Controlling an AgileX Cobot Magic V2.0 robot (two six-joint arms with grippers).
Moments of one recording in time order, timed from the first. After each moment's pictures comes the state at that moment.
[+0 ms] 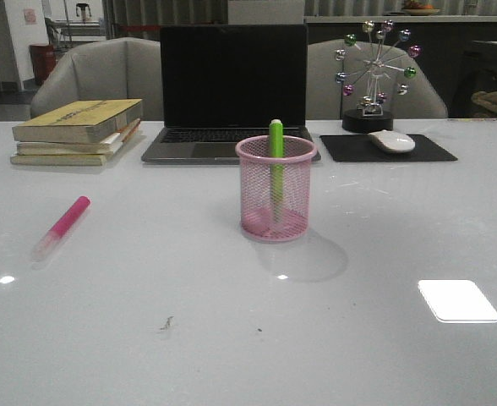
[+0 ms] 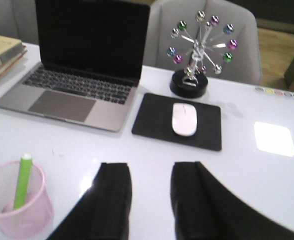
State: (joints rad) left arm -0.06 0.80 -0.77 0.04 0.55 -0.11; right arm 0.13 1.09 -0.98 -0.04 0.30 0.01
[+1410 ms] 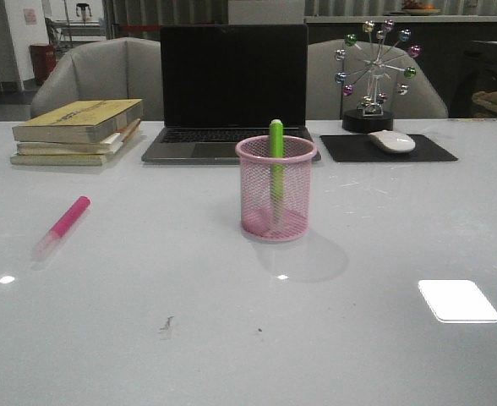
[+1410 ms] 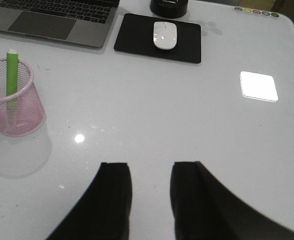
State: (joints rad) left arm -0.06 0.84 -0.79 -0.02 0.57 -0.11; right arm 0.08 0.73 -0.71 -0.04 0.53 0.01
